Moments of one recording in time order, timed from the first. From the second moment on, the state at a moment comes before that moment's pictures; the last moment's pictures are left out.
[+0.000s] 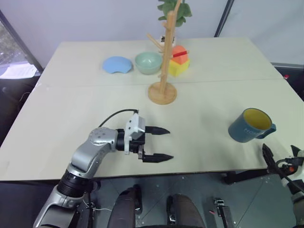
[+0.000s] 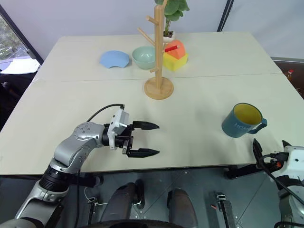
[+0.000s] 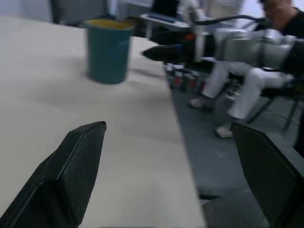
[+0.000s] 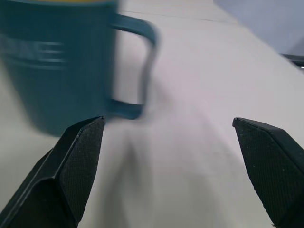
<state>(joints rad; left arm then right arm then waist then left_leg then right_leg) -0.39 0.42 -0.26 -0.26 -0.47 0.44 -1.16 0.33 -0.42 -0.65 -0.17 0.38 0.10 0.37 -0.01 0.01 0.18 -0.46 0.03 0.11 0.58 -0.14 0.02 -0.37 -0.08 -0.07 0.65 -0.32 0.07</state>
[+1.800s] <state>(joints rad) -0.42 0.45 -0.01 -0.14 -0.47 0.34 -0.91 -0.59 -0.72 -0.04 -0.04 0.13 0.20 0.65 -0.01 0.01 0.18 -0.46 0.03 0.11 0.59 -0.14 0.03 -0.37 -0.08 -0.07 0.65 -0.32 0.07</state>
